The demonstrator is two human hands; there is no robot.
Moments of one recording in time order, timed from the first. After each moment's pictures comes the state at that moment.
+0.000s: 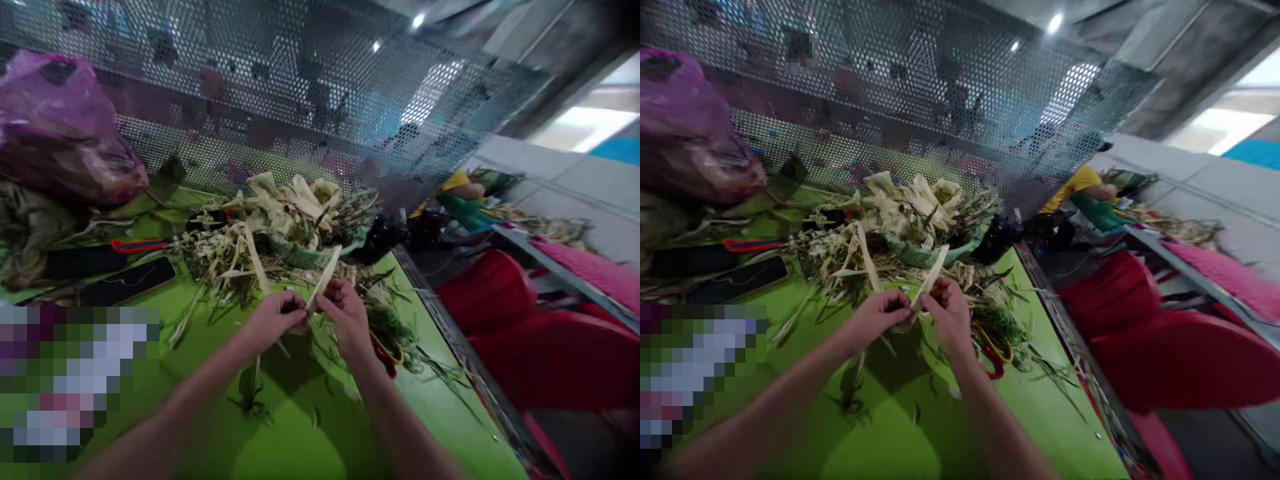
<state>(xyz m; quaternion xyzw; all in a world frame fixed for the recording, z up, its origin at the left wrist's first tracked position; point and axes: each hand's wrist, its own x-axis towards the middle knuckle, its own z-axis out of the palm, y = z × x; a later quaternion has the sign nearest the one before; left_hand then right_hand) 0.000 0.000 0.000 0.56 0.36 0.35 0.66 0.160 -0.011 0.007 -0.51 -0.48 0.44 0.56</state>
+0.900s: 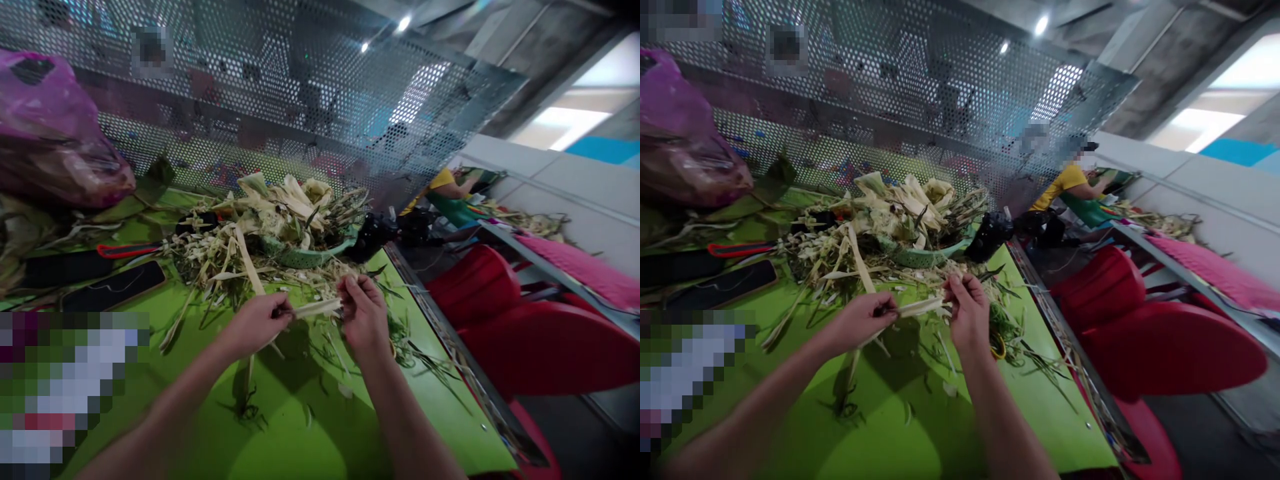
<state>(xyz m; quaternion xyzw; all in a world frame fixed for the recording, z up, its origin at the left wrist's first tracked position) -0.015 0.002 0.008 0.72 0.44 0.25 0.48 0.187 -0.007 0.023 -0.47 -0.38 0.40 0.69</state>
